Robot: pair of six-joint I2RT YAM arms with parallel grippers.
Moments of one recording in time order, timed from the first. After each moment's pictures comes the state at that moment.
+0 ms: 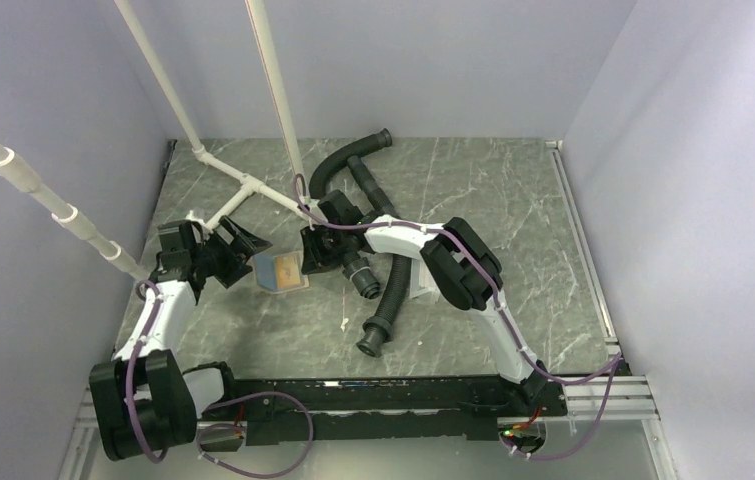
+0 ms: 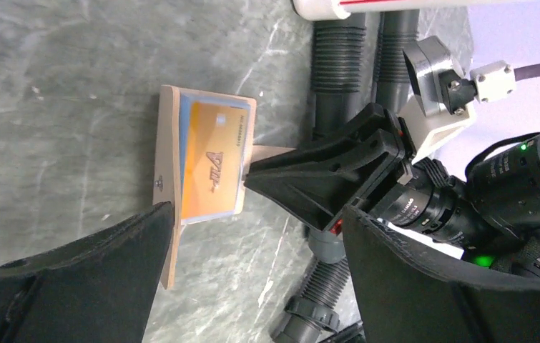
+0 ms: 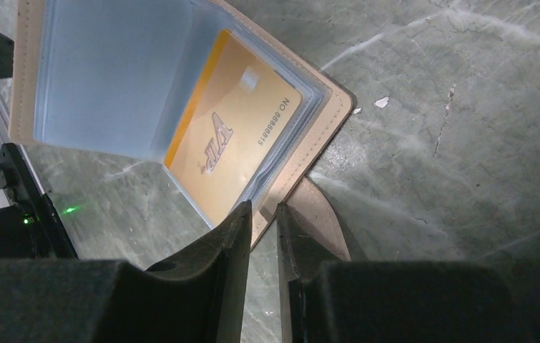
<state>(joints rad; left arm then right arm) 0.22 1.11 0.59 -0.23 0.52 -0.69 0.82 2.30 1.66 -0.18 -0.50 0.37</state>
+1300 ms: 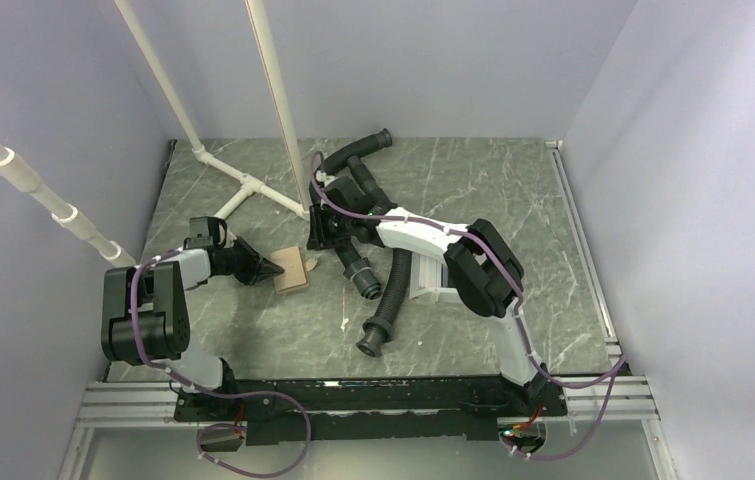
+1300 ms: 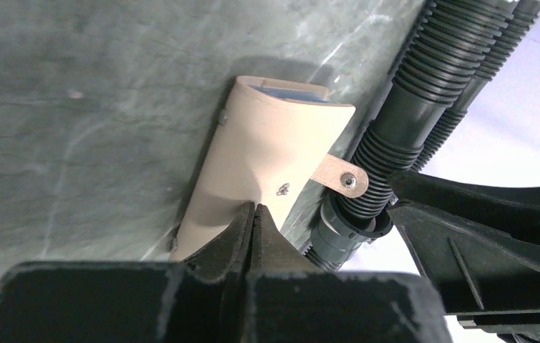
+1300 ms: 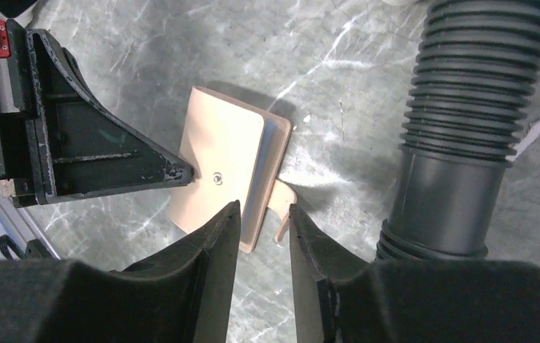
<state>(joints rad) 0.12 1.55 0.66 -0.16 0.61 -0.83 0.81 2.13 1.59 -0.19 -0.23 0.53</state>
